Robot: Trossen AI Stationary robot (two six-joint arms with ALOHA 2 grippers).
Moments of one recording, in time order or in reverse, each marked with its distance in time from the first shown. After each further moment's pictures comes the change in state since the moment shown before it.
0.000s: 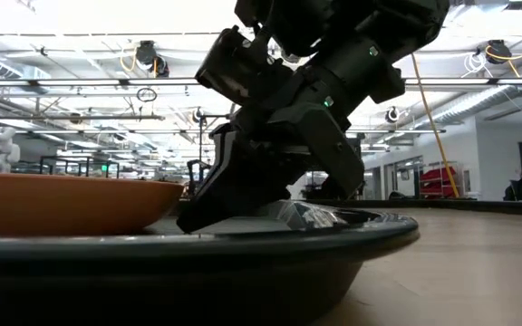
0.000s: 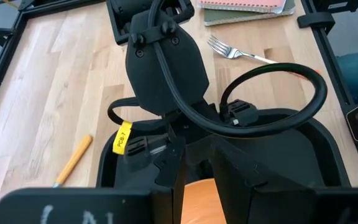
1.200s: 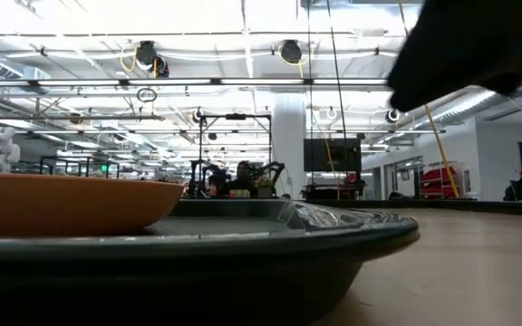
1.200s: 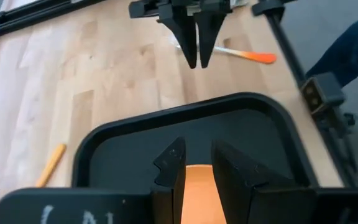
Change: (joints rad) left arm -0.121 0.001 -0.039 0.041 0.001 0.017; right arm 0.433 -0.293 -0.002 -0.573 0.529 1.311
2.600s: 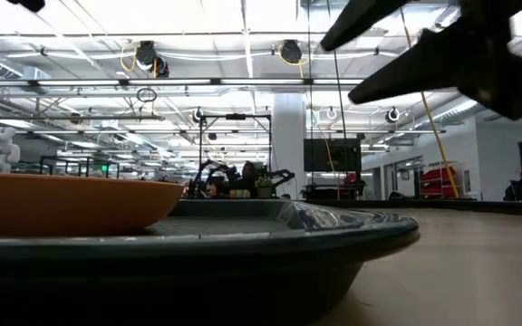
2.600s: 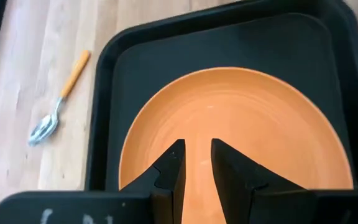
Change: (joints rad) left arm -0.114 -0.010 -0.086 -0.360 -0.074 -0.383; right arm 0.013 0.010 -0.088 0.247 0.276 0.325
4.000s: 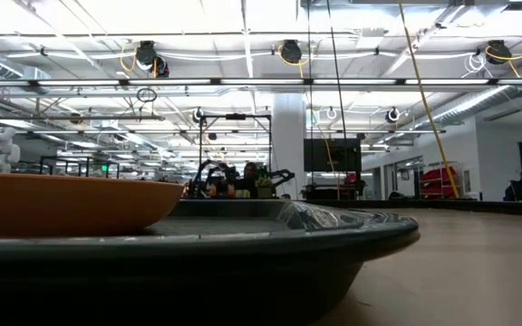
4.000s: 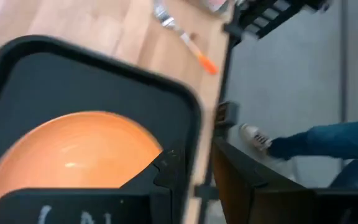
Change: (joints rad) left arm 0.232 -0.002 0.437 -0.036 0.427 -0.183; right arm 0.146 -0.279 0.001 -0.298 -0.202 0.790
